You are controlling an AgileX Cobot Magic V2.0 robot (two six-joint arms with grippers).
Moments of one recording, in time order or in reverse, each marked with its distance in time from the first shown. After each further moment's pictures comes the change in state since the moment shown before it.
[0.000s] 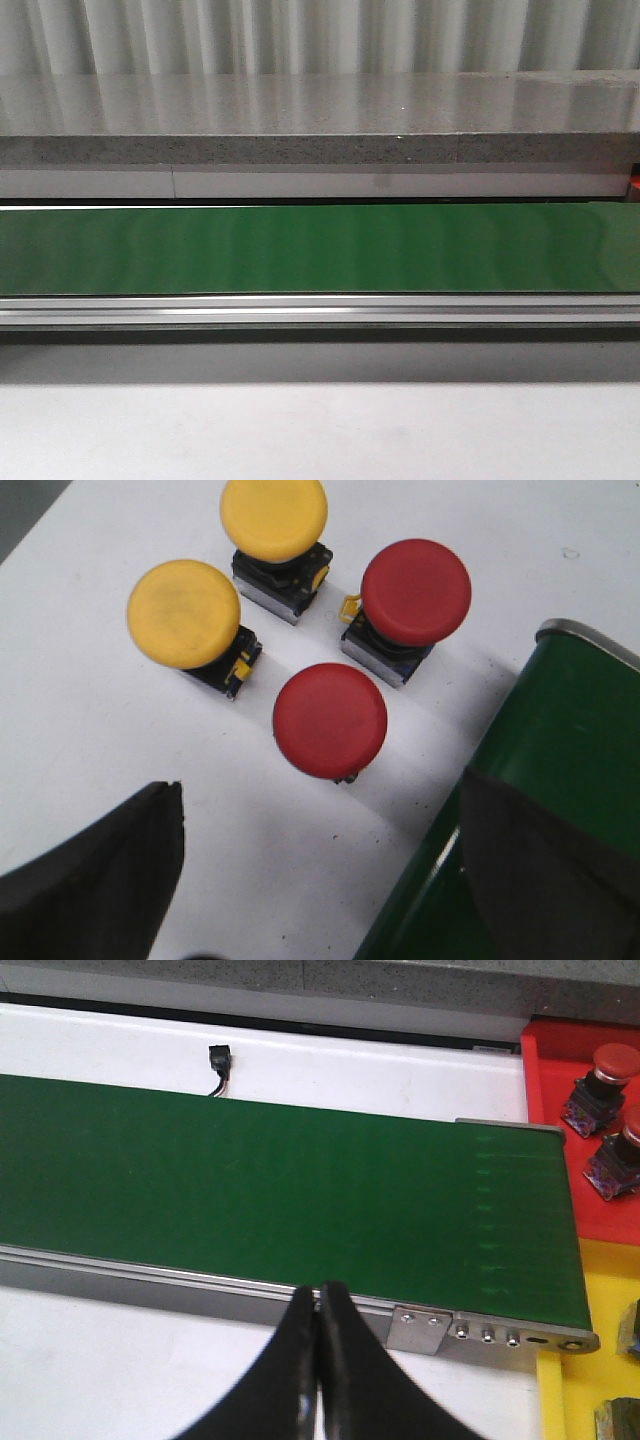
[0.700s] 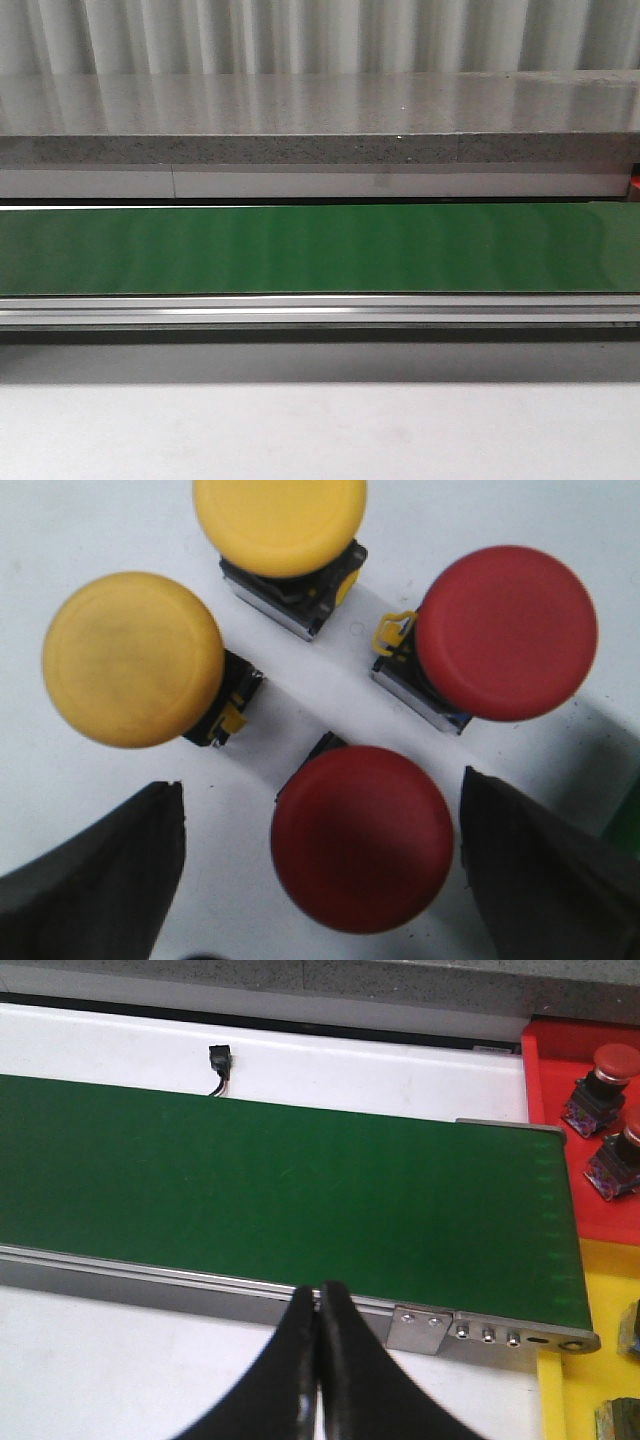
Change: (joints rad) left arm 0.036 0.213 -0.080 -0.002 -0.051 -0.002; right arm 0.000 0.000 0.000 0.000 0.001 0.000
